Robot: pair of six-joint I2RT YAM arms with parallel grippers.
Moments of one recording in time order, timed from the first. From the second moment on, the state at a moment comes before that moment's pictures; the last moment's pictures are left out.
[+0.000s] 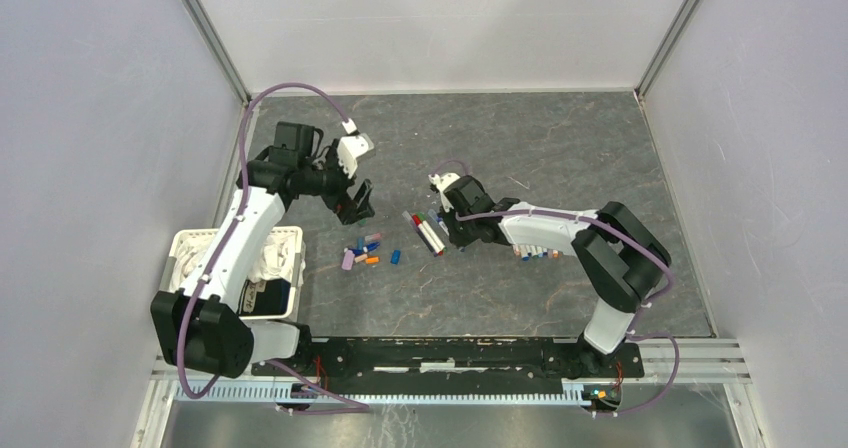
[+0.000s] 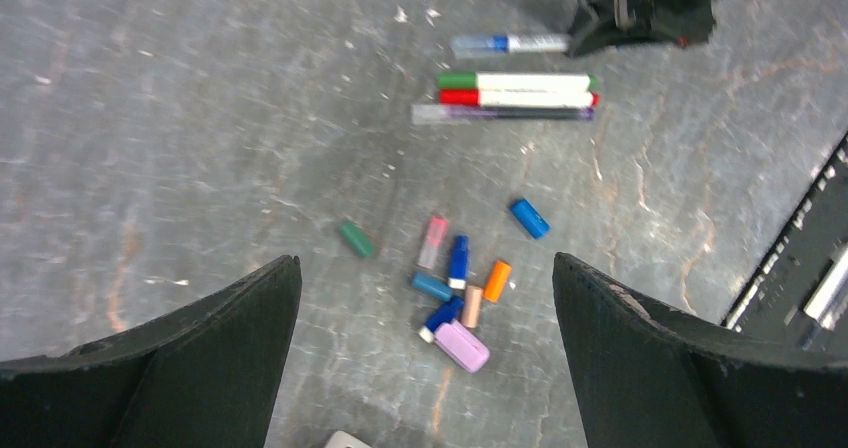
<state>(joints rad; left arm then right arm) -0.19 1.29 1.18 -0.80 0.61 0.60 0.78 1.75 0.99 -0.18 0.06 0.16</state>
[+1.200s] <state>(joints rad) -0.51 1.23 0.95 -0.95 0.69 1.07 0.77 1.70 1.07 -0.25 -0.96 0.16</state>
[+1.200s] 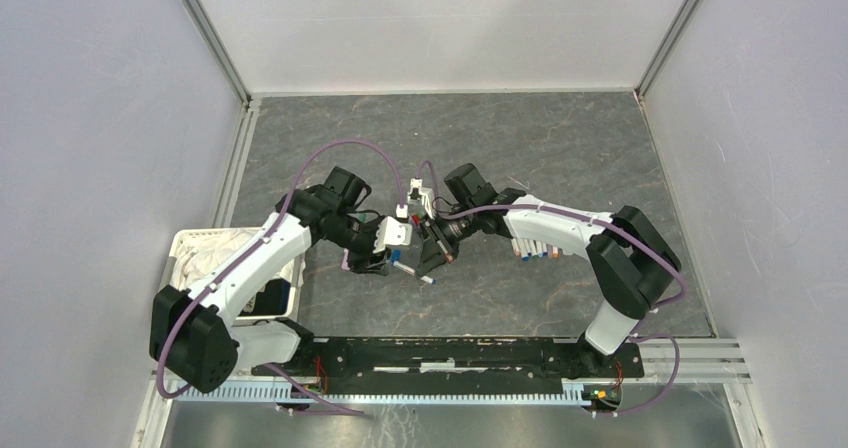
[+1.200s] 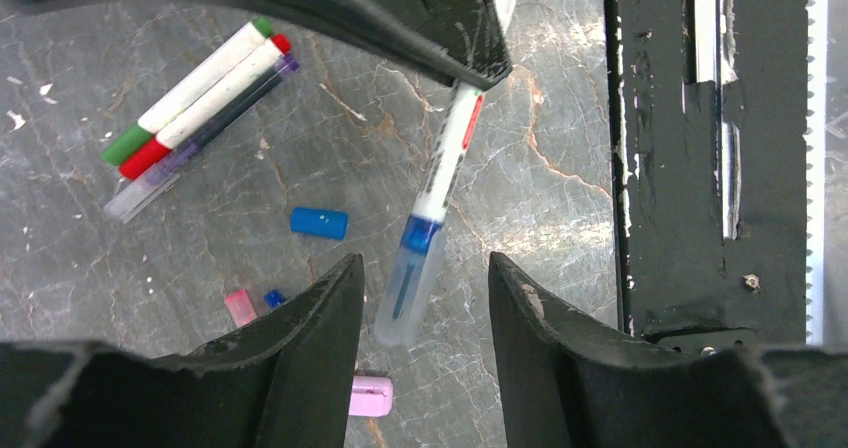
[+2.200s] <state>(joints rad) -0.53 1.25 0.94 -0.97 0.64 1.11 0.82 1.84 1.11 -0.03 -1.03 0.32</state>
